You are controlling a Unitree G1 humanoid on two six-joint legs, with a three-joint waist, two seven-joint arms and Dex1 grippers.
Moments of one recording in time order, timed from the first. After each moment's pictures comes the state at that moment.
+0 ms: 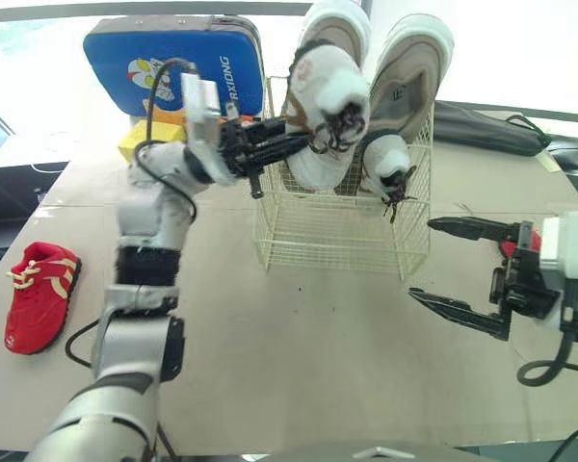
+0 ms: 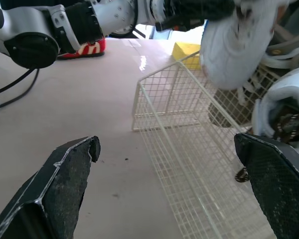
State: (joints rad) left arm -0.92 0.48 0.04 0.46 -0.53 -0.07 -1.33; right arm 0.07 -0.91 -0.44 -0.88 0.92 0.56 0.78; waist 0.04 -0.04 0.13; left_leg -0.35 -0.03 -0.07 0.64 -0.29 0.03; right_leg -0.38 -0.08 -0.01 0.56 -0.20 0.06
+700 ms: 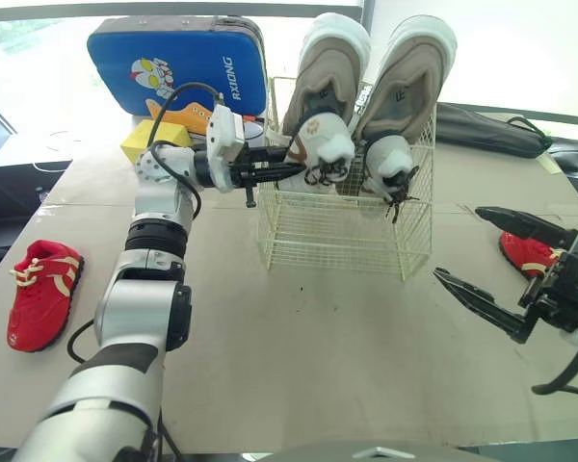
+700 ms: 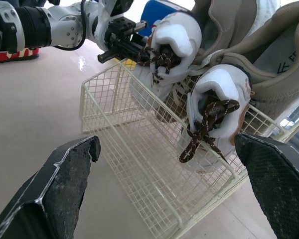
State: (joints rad) left arm -1.04 0.50 0.02 0.87 -0.31 -0.24 -1.51; right arm 0.25 -0.85 -0.64 -1.00 0.97 0.56 0.57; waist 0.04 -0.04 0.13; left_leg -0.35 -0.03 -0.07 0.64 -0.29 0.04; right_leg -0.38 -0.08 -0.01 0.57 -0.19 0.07
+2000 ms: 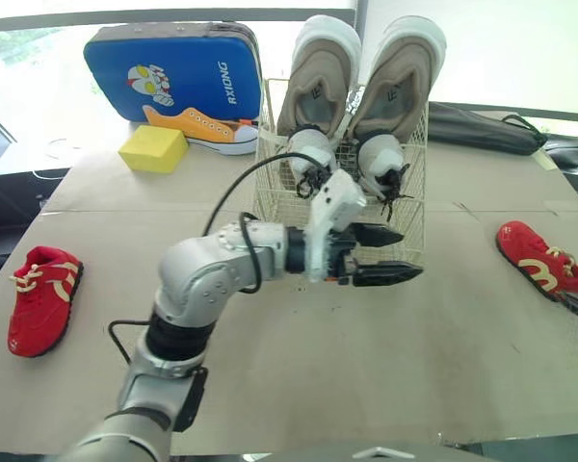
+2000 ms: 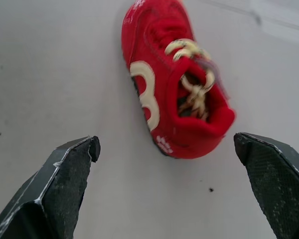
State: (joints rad) left arm -0.63 0.35 -0.19 -0.46 -0.83 1.05 -0.65; right arm 0.30 -0.94 -0.60 -0.24 0.51 0.80 0.59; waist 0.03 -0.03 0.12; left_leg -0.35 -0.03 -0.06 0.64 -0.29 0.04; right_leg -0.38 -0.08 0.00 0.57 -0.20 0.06
